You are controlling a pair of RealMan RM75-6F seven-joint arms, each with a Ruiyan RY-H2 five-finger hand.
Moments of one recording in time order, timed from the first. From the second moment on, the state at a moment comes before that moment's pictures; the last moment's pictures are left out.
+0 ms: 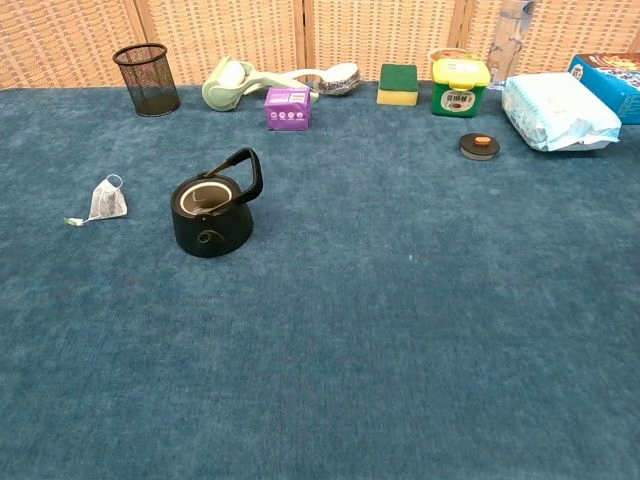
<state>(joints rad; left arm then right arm) -0.36 -1.13 -0.14 -1.58 1.30 1.12 0.28 0.10 -1.13 0.08 -1.58 -1.45 1.43 -0.08</state>
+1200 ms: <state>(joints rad) -0.57 -1.40 -0.14 -1.22 1.18 0.85 0.17 0.11 -1.13 0.09 -1.58 -1.39 1.39 -0.10</state>
